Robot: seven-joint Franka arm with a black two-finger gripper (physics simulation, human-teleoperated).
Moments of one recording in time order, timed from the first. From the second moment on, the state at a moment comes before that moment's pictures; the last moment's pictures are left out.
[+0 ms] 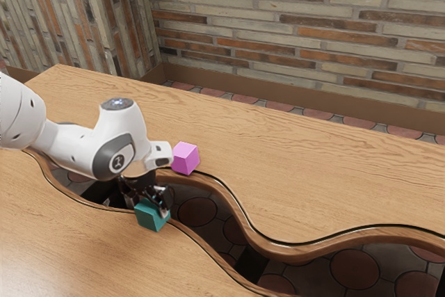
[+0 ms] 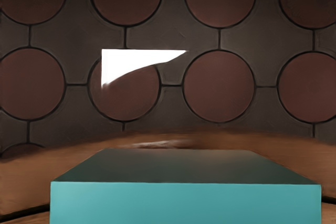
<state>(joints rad) -0.04 0.16 0.03 -2.36 -0.02 2.53 -0.01</state>
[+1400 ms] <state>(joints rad) 0.00 0.41 0.01 -1.76 0.13 2.33 -0.02</state>
